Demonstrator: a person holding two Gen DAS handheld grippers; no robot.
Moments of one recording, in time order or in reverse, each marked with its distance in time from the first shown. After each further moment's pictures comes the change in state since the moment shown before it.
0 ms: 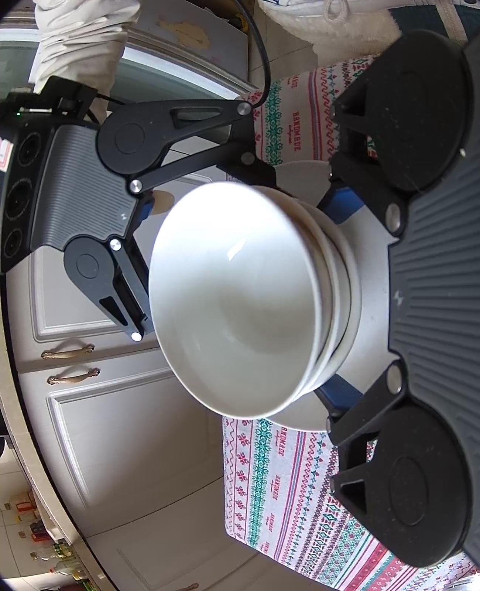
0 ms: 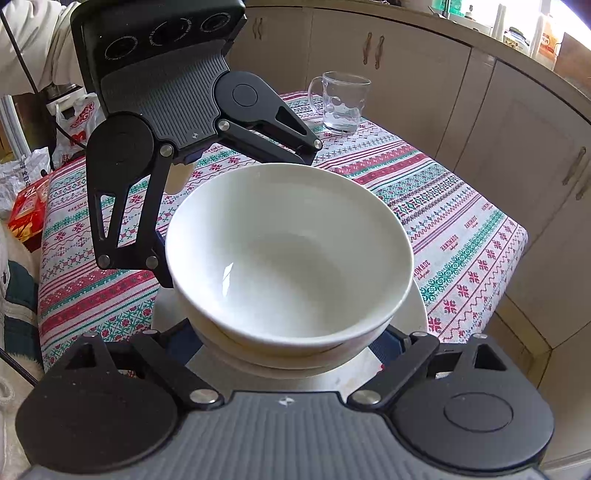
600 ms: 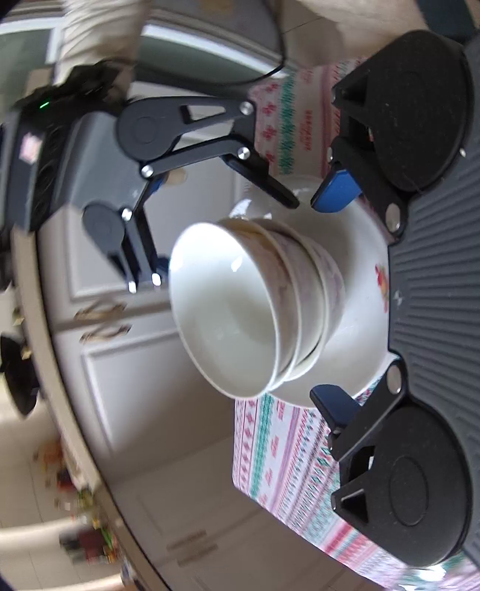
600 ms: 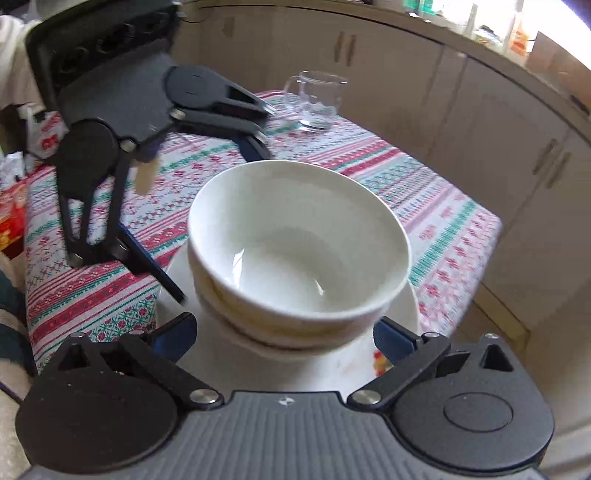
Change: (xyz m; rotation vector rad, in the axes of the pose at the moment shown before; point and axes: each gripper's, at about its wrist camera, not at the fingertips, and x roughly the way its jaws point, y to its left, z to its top) left arm -0.039 -0.050 -0.026 -0.072 -0.132 0.202; right arm -0.012 0.025 -0.005 0.046 0.008 -0.144
